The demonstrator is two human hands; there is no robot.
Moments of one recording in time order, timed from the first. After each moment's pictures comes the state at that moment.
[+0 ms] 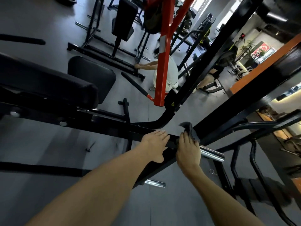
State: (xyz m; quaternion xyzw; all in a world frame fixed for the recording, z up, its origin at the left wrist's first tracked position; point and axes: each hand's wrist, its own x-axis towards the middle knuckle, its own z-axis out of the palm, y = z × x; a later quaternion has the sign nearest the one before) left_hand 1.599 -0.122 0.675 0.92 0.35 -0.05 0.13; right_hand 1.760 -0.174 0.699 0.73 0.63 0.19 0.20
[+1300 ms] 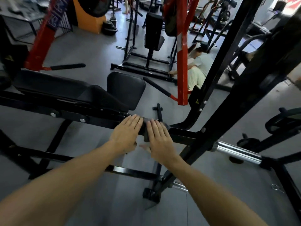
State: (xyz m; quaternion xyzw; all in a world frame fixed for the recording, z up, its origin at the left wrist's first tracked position) left_hand 1.501 -0.147 0.651 0.82 0.56 -0.05 -0.06; right_hand 1.692 -0.150 0.633 0.48 0.87 0.13 -0.04
